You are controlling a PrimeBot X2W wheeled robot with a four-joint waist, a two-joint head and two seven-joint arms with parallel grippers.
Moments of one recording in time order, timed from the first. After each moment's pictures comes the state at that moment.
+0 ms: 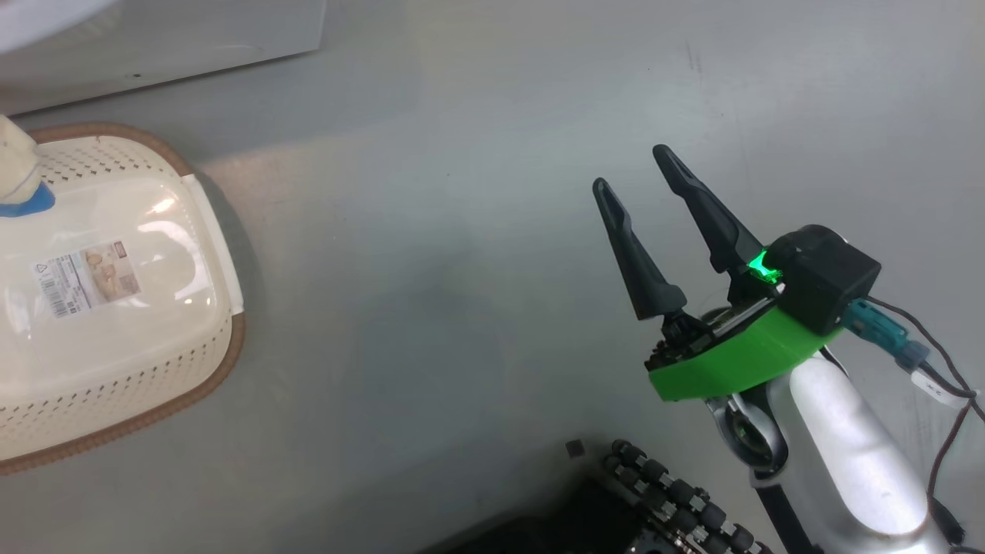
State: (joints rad) left arm -1.48 0.57 -0.23 0.78 -0.26 0.04 -0.04; right arm -0.34 -0.05 0.33 0.03 0.27 0.12 -0.25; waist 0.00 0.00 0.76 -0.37
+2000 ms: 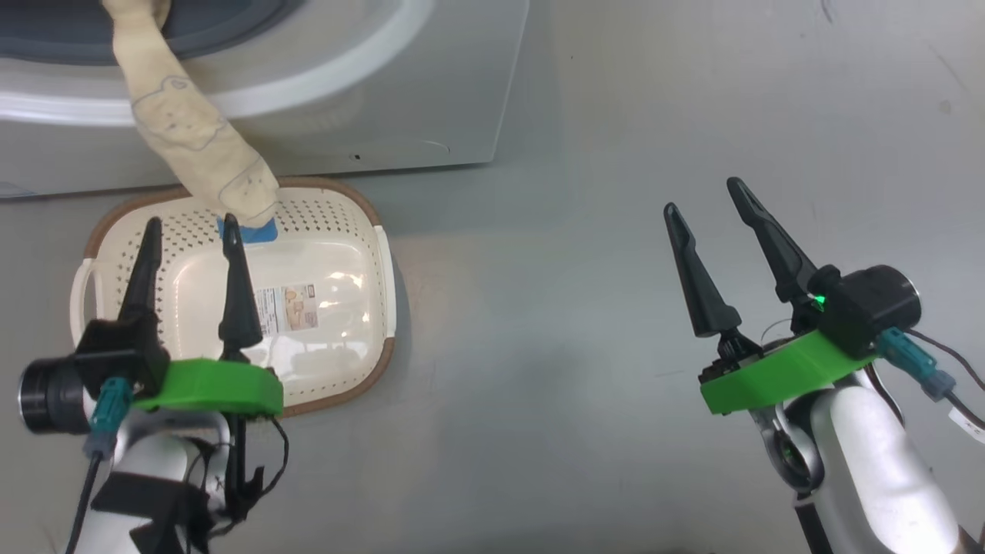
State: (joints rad) left arm -0.36 0.32 -0.33 0.08 -0.36 0.25 -0.18; right arm -0.26 -0.05 0.17 0.06 0.13 0.12 -0.25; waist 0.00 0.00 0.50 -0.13
